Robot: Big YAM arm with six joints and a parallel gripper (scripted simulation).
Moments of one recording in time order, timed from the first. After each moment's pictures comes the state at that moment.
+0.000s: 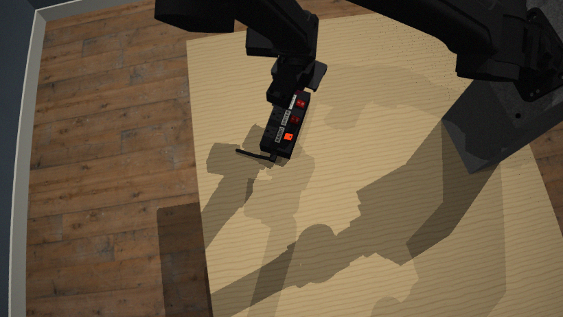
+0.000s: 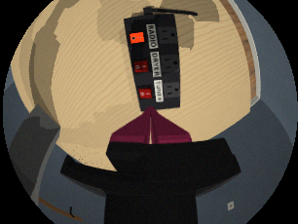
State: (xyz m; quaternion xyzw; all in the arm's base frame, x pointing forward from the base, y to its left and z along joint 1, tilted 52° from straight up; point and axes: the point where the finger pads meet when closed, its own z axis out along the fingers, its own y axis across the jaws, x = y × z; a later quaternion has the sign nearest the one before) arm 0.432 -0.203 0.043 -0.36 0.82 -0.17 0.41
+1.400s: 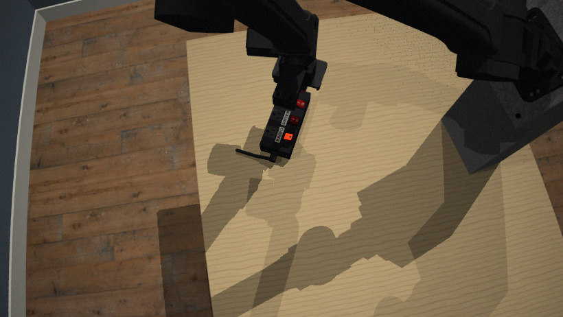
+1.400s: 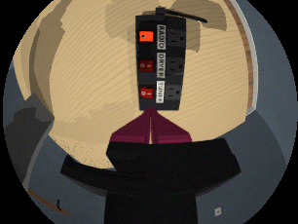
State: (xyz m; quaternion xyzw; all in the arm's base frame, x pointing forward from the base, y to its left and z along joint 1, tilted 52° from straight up) arm 0.431 -0.202 0.042 -0.41 0.80 -0.19 0.40
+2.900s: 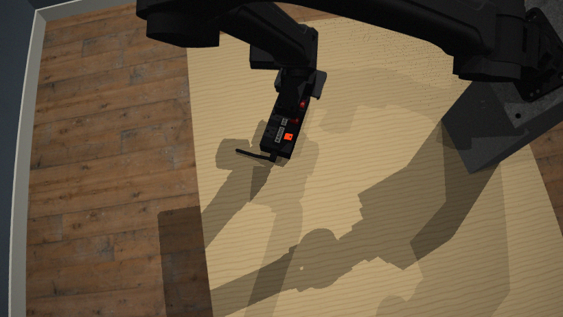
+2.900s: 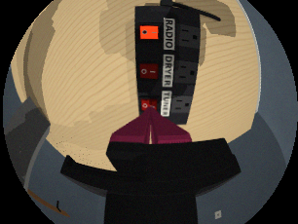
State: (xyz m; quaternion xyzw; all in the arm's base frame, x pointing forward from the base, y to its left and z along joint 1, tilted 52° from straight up) arm 0.460 -0.199 0.015 -0.42 0.80 -0.18 0.40
